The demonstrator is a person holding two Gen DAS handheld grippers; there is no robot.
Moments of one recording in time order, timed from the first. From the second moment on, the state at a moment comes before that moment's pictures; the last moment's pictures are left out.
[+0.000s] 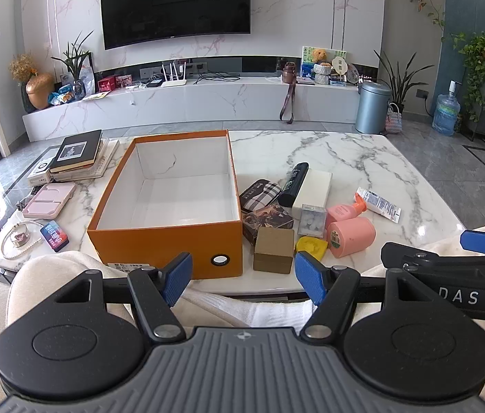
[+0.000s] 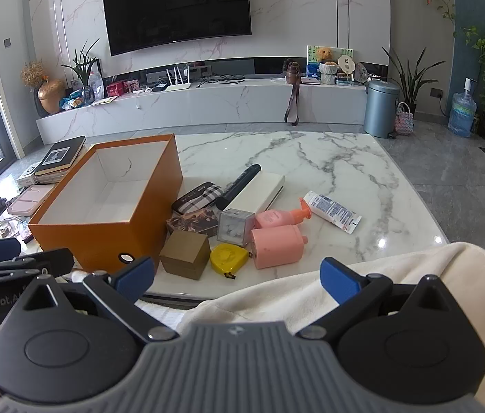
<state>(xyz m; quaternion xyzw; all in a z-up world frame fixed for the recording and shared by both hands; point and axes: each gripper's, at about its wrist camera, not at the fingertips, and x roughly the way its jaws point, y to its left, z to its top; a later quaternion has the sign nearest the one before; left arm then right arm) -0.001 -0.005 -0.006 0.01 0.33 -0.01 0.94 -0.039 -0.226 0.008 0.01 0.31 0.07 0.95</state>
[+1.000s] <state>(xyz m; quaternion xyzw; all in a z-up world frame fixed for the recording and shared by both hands) 0.121 -0.027 -0.035 -0.01 0.39 -0.16 0.91 0.074 -0.245 -0.036 0.05 0.39 0.10 0.91</state>
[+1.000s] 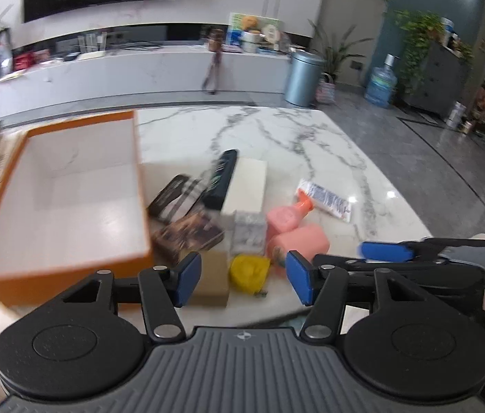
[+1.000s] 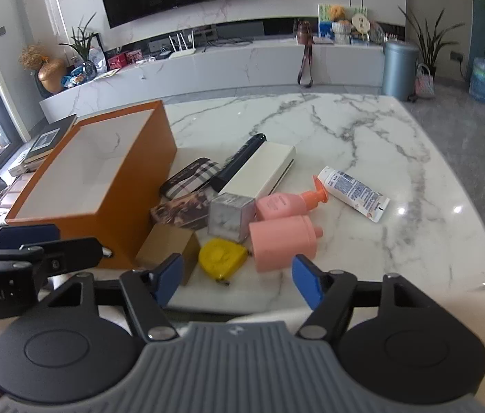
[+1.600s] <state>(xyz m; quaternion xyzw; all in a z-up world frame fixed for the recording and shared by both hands) 0.354 -0.072 -0.122 0.09 0.51 -0.20 0.83 0.309 -0.288 -0.113 0.28 0.52 0.05 0.81</state>
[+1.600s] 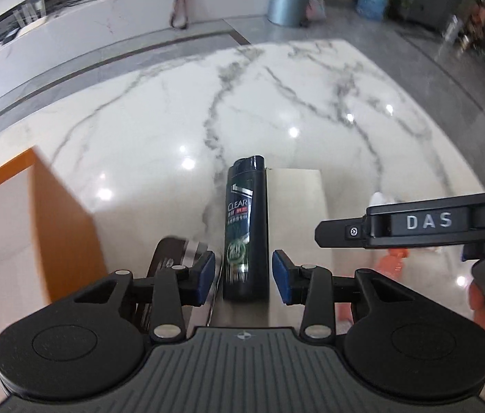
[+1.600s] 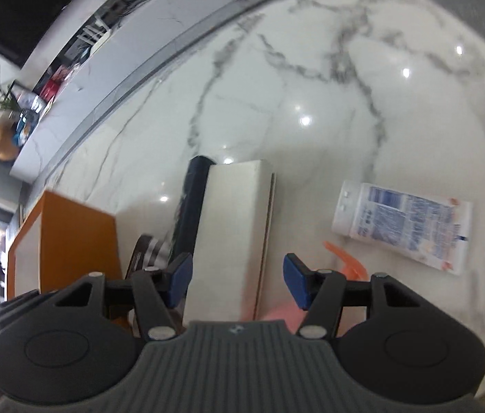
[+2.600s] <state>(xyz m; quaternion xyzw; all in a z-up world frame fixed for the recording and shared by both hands) 0.410 -0.096 -0.156 0.16 0.56 -0.18 0.80 0.323 -0.310 -0.146 0.36 0.48 0.09 0.79</state>
